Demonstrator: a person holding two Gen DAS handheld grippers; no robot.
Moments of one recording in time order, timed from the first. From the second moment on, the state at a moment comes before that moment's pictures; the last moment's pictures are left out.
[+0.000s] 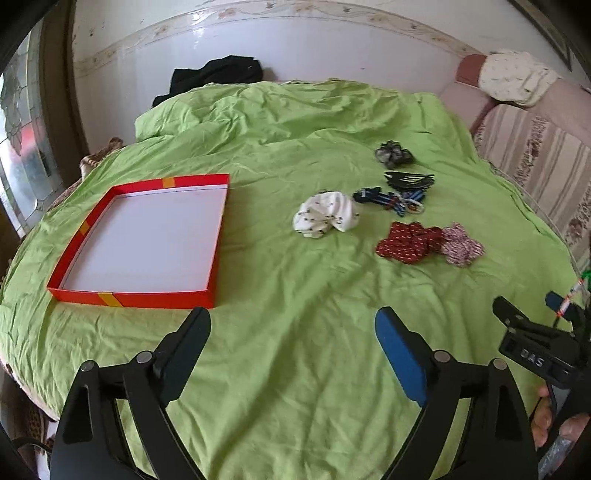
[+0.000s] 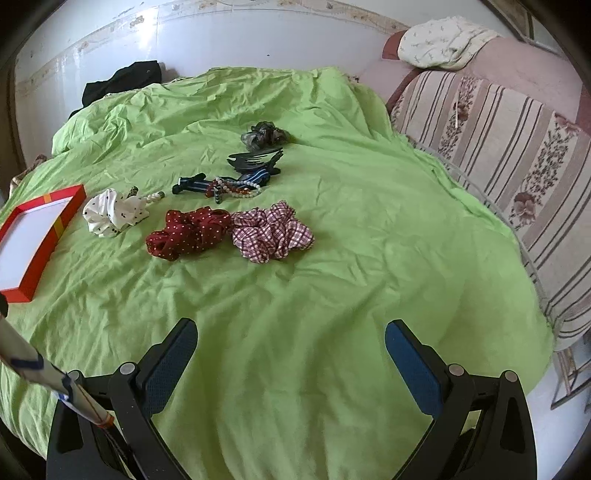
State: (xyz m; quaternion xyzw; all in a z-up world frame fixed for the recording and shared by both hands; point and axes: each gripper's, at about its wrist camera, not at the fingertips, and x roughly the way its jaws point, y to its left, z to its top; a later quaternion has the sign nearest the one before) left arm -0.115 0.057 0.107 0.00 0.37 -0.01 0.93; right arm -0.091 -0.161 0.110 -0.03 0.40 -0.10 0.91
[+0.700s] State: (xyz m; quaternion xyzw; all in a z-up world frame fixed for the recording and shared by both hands) left arm -0.180 0.088 0.142 0.00 0.33 0.06 0.94; right arm -0.102 -0.134 0.189 -0.07 0.31 -0.04 0.95
